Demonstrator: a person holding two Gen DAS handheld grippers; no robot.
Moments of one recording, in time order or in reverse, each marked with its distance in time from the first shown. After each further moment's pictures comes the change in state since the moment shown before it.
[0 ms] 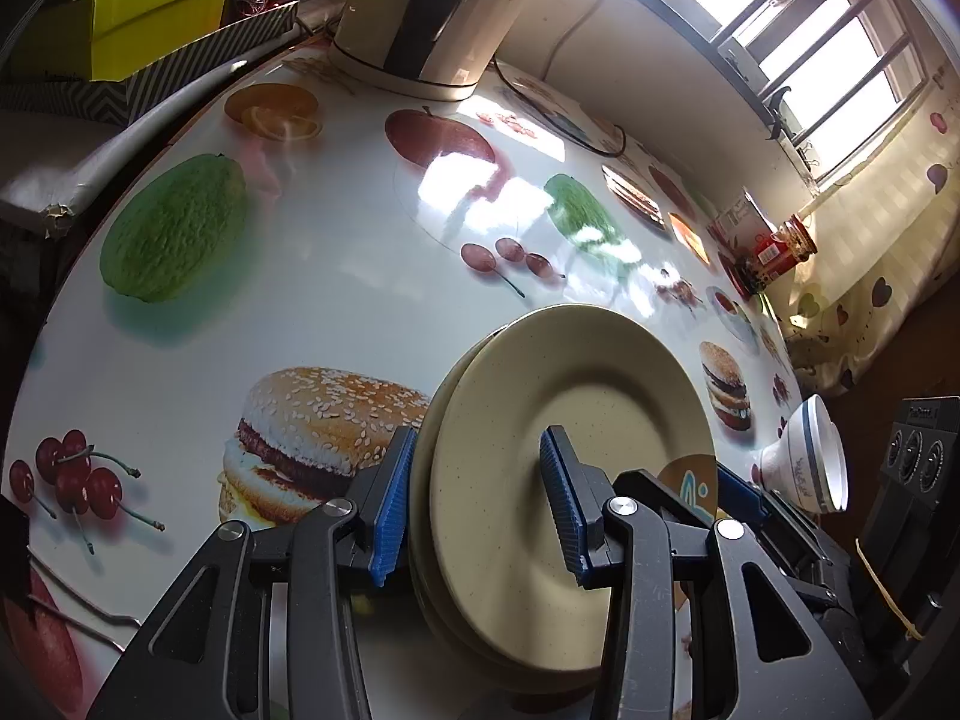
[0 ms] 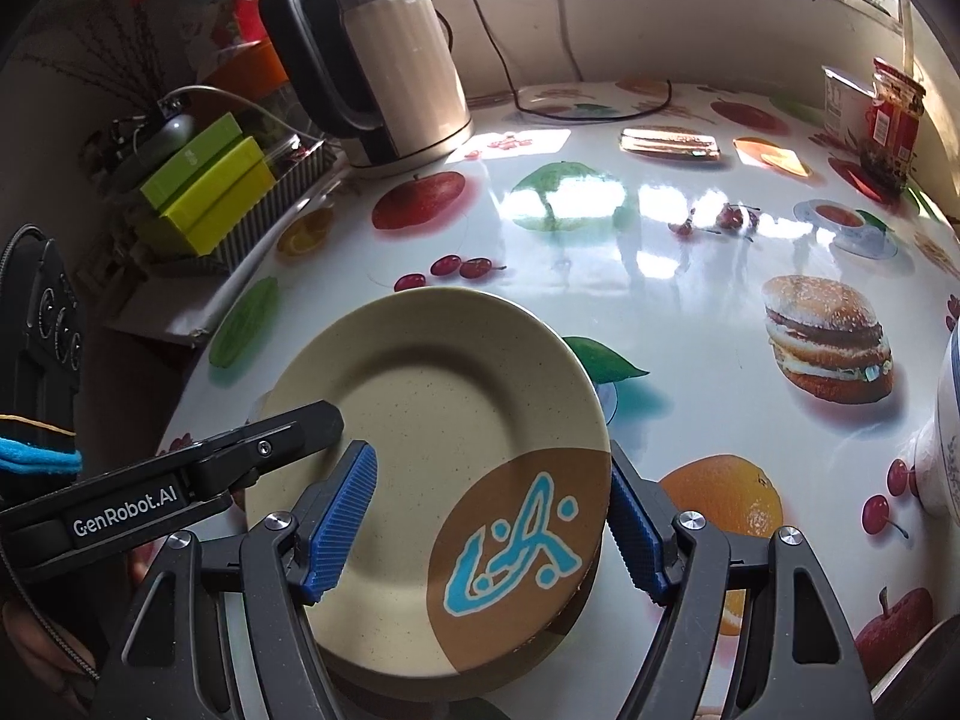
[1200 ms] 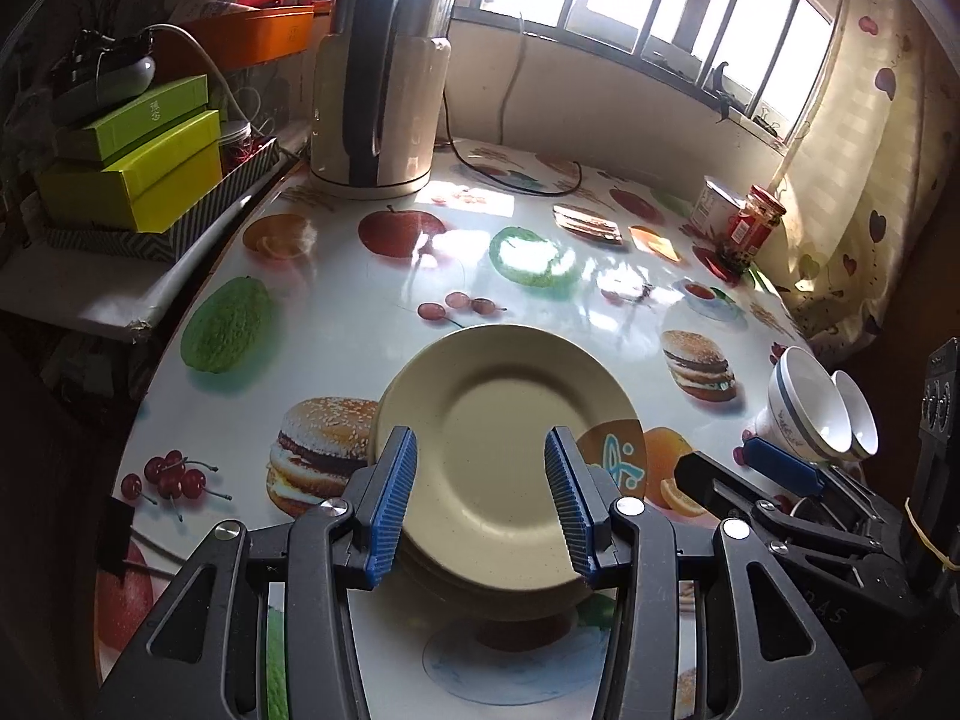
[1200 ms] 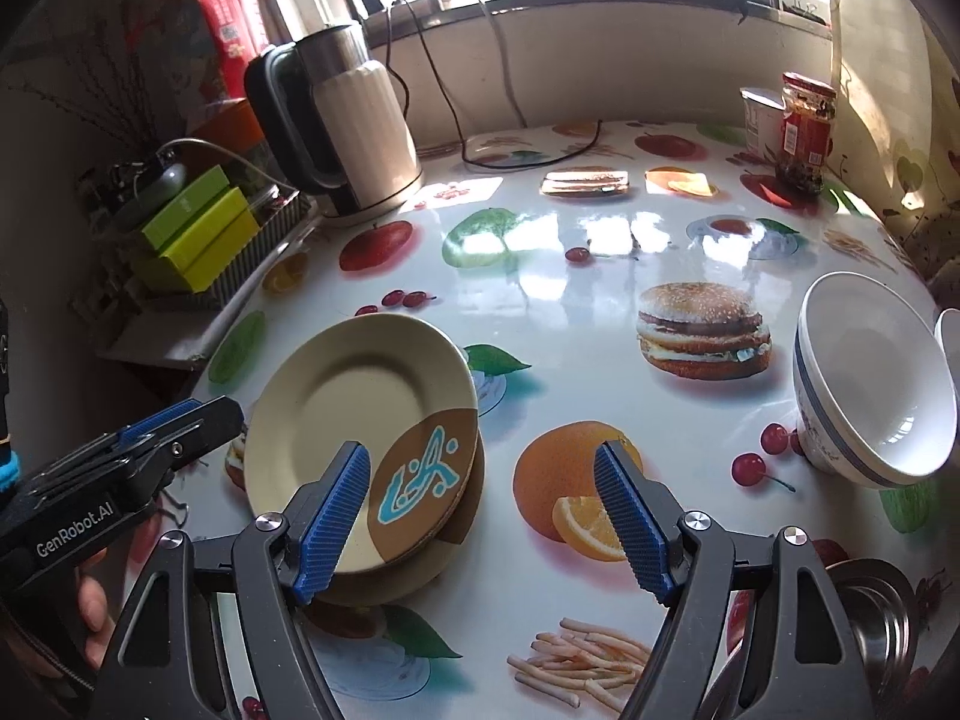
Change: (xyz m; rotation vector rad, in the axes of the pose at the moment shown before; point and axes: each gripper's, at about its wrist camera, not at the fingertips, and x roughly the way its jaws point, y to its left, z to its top) left arm -0.064 -0.074 -0.034 0.218 -0.167 0.168; right arm -0.073 -0.032 -0.020 0.044 -0.098 -0.063
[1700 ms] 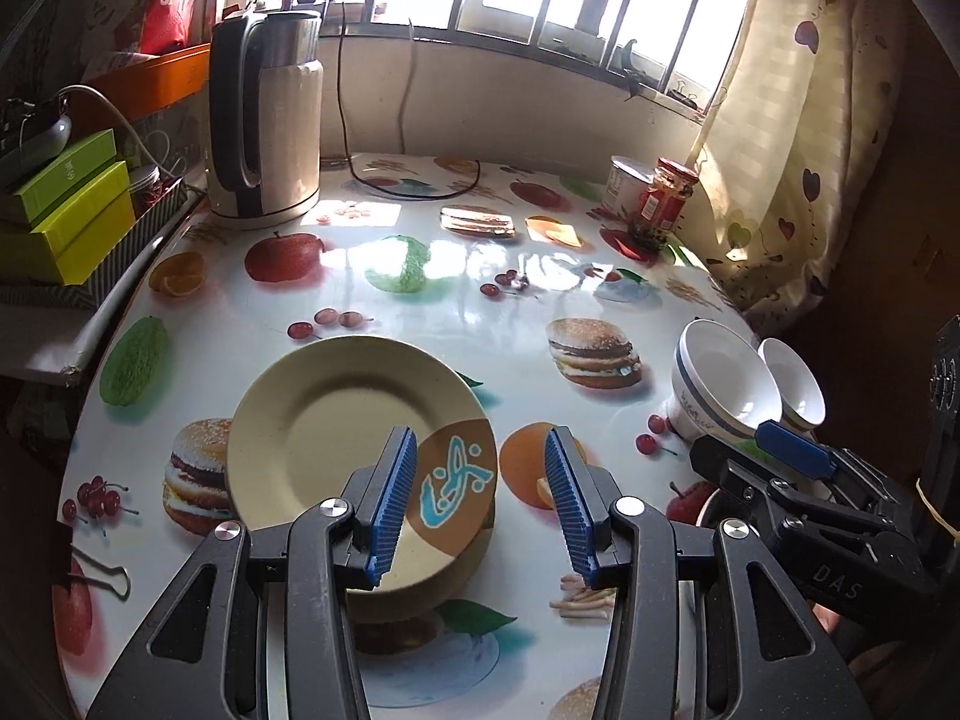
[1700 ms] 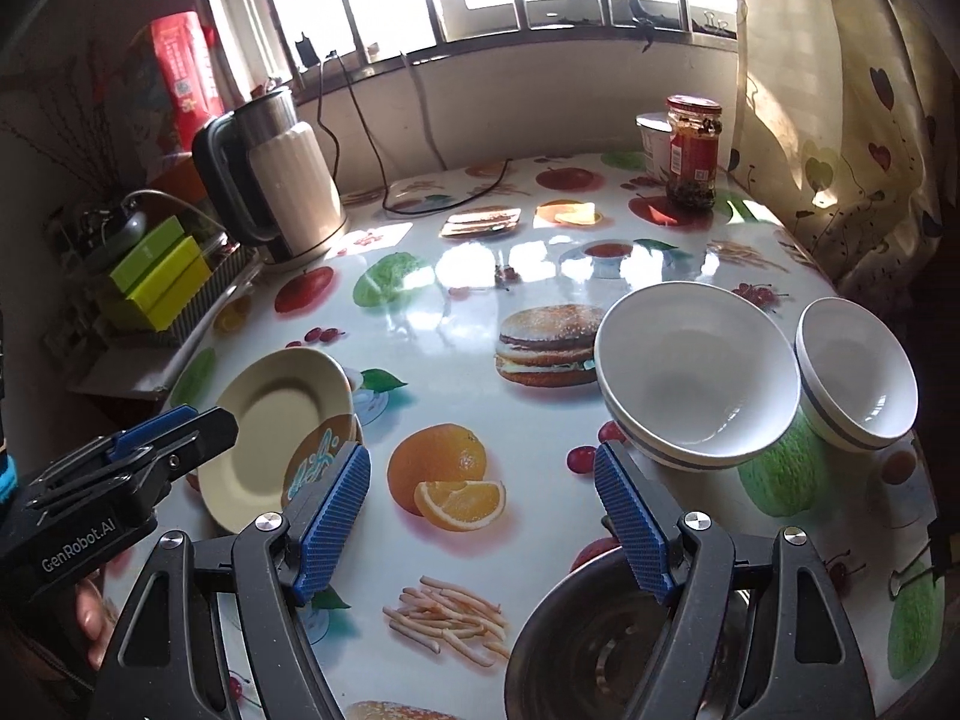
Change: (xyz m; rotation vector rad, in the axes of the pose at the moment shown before) left arm -0.001 -0.075 -0.001 0.111 -0.005 -0.106; right arm -0.064 -0.058 -0.008 0.055 -0.077 -0.120
